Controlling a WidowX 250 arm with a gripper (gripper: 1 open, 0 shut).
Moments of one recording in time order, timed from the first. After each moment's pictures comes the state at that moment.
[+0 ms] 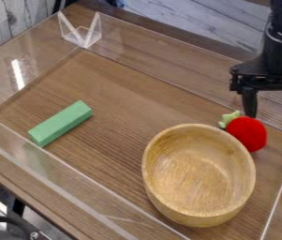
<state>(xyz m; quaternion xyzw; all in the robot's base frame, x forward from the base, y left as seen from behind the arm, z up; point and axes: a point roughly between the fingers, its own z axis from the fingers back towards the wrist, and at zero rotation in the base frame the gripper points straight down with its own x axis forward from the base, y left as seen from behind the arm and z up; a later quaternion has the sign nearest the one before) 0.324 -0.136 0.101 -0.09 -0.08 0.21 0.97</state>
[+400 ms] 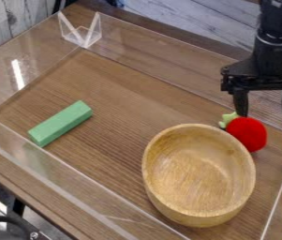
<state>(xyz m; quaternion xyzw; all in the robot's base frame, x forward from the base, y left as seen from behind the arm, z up) 0.327 -0.117 0.100 -0.08 -0.10 0.23 0.96</state>
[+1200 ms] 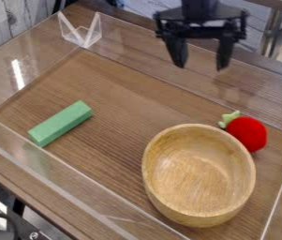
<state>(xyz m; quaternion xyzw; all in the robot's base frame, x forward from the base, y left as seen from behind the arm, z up) 0.323 -0.015 0.138 -0.09 -0.10 0.14 0.98</state>
